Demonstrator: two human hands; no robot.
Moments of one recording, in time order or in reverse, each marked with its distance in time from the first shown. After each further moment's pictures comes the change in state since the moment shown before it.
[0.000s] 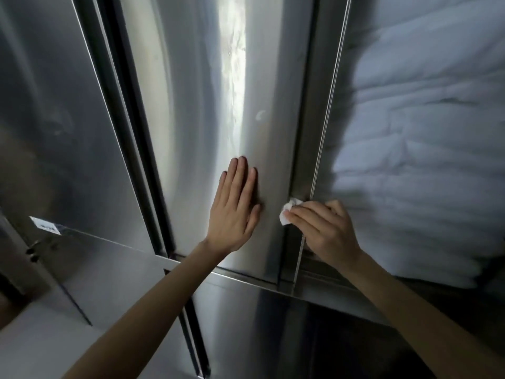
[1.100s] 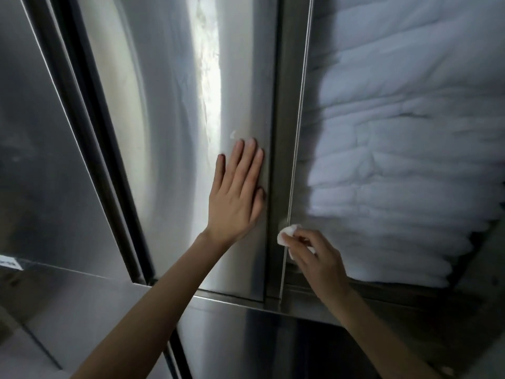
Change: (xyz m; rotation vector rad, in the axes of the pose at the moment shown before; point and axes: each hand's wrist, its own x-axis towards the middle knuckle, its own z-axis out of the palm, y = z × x) left_hand 0.069 0.024 -0.003 0.077 0.145 0.091; right_hand -0.027 -0.023 -0.021 0.339 -0.160 0.571
